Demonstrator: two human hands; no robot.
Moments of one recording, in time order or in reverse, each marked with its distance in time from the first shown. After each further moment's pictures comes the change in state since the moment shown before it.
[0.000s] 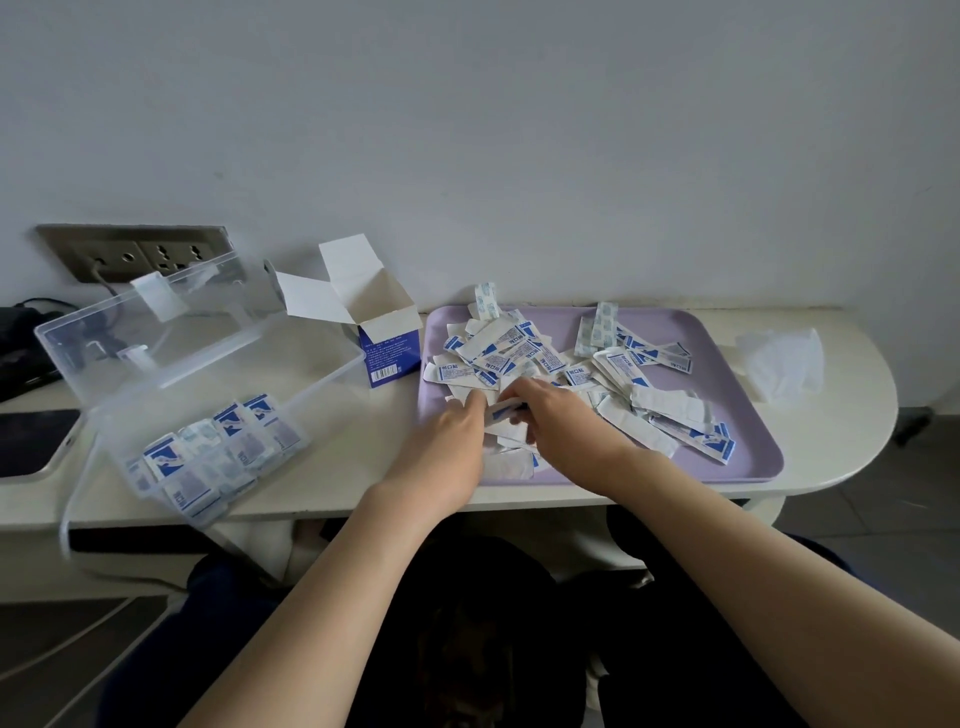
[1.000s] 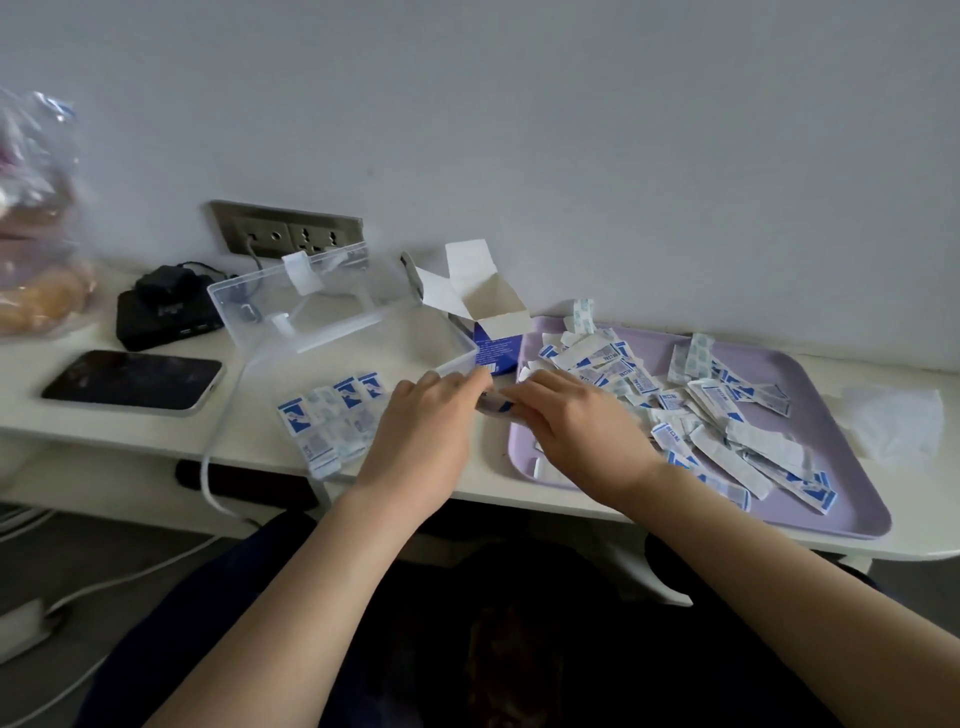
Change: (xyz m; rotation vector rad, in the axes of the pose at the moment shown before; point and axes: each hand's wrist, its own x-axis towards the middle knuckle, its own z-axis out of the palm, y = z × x) left_hand -0.064 -0.061 -0.050 0.093 0.417 -0.069; right_hand 0.014 -0.081 0.023 -0.348 0.291 -0.457
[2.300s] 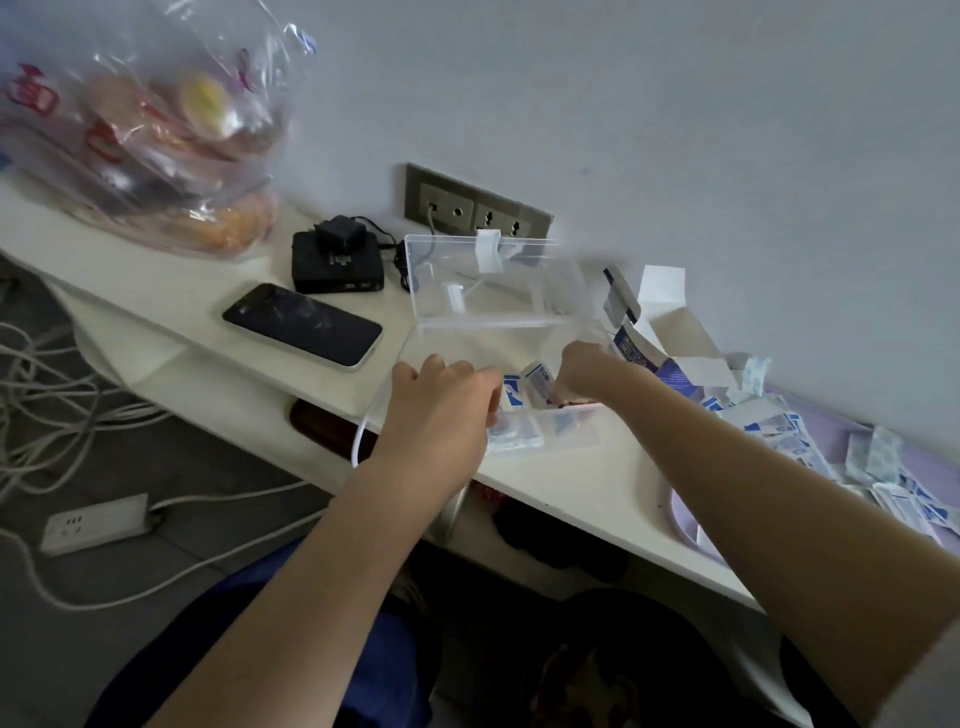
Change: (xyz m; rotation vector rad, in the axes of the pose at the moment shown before) left_hand -0.027 -0.132 -0.023 -0.036 -0.070 -0.311; right_hand 0.166 -0.065 0.101 -0.197 -0.826 0.404
